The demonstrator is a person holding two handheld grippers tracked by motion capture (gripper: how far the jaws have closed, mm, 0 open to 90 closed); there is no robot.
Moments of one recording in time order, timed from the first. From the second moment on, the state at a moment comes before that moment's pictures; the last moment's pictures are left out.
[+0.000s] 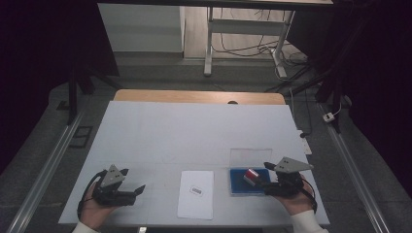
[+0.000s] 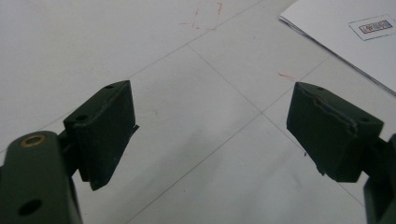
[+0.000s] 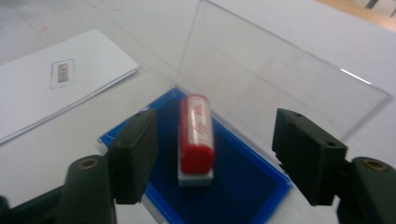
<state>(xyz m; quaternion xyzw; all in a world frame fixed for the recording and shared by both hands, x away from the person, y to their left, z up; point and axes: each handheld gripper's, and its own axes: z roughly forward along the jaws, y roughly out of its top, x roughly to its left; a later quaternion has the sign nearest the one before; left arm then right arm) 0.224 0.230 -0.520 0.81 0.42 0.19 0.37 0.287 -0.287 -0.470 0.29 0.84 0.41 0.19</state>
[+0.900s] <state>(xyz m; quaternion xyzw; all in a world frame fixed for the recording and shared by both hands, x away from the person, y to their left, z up) 0.223 0.229 -0.519 0.81 0.41 0.19 0.37 0.279 -0.337 -0.492 0.33 0.82 0.41 0.22</state>
